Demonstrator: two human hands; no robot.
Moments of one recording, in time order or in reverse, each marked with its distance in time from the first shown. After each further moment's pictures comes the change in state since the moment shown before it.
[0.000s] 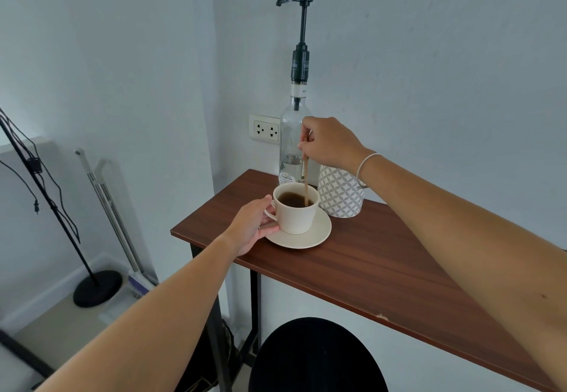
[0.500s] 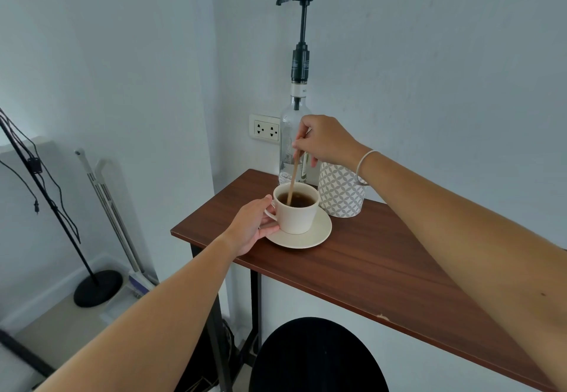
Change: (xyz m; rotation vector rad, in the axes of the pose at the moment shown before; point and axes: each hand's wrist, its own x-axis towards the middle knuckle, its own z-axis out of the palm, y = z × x) left_hand 0.001 0.000 -0.001 0.010 -0.013 0.007; right_hand 0.002 -0.005 -0.001 0.221 -0.049 0.045
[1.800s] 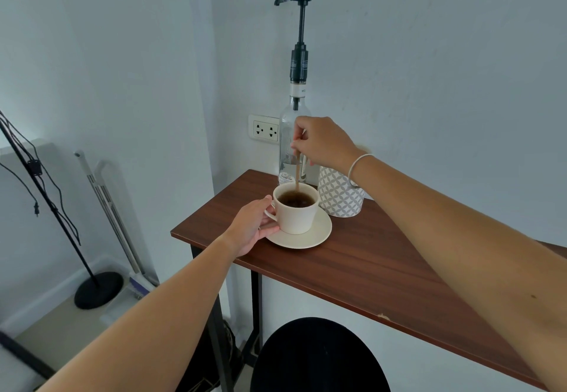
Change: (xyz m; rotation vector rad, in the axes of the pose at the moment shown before) left_hand -0.003 0.002 0.002 -0.015 0.016 -0.011; right_hand -0.001 -0.002 0.007 -0.141 0.065 -0.051
